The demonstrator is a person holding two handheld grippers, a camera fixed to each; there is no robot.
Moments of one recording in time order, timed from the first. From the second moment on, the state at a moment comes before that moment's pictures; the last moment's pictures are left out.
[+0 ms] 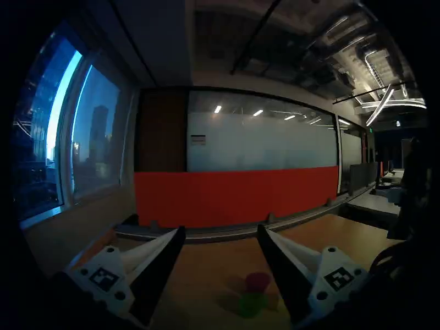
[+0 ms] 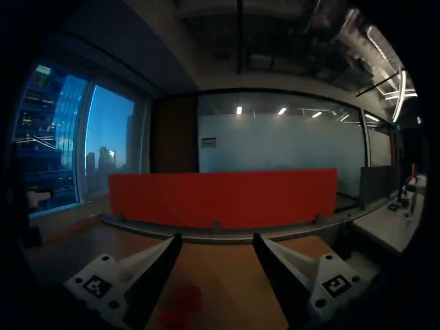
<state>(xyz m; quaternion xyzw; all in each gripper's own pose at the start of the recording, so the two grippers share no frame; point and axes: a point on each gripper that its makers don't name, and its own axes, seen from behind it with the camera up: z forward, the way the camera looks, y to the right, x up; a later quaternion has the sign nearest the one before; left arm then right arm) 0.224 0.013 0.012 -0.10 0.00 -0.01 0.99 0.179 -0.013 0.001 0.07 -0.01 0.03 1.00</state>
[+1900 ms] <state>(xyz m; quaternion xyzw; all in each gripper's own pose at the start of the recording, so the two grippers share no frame) 0.169 0.096 -0.006 -0.31 -0.07 0.02 0.95 0.148 -0.153 -0.069 0.41 -0.07 -0.05 0.91</state>
